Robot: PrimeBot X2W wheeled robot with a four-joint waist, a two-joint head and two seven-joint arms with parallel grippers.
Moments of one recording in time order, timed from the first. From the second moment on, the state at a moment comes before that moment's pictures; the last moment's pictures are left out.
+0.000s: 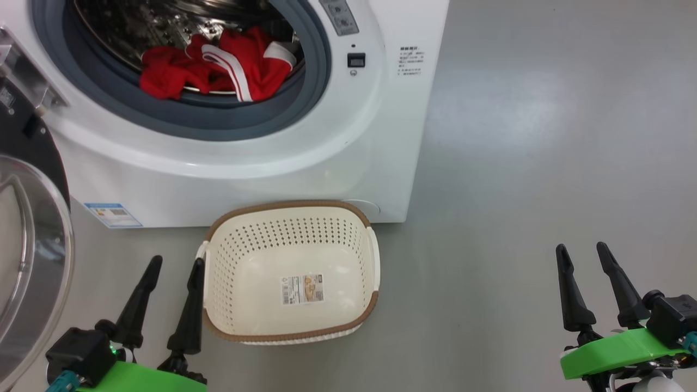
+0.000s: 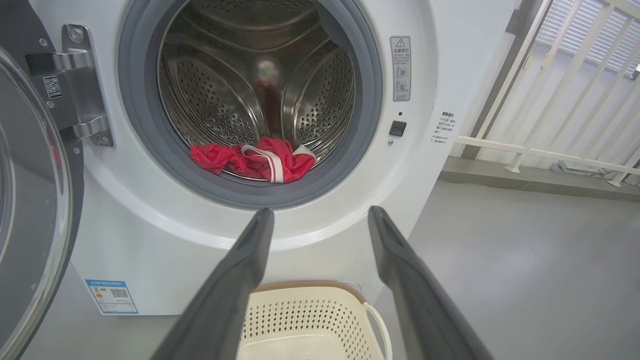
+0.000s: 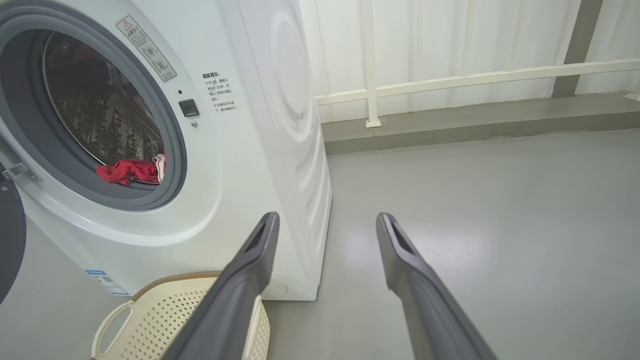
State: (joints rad) left arm -0.10 0.17 -0.07 0.14 -0.41 -0.13 -0.25; right arm -0.02 -0.07 -0.08 0.20 0.34 0.12 -0.25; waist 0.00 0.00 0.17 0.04
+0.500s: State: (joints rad) left arm -0.11 0.17 -0.06 0.17 -0.41 -0.13 -0.25; right arm -0.02 -0.07 -0.06 0.20 0.34 0.12 -0.25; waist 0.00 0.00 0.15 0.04
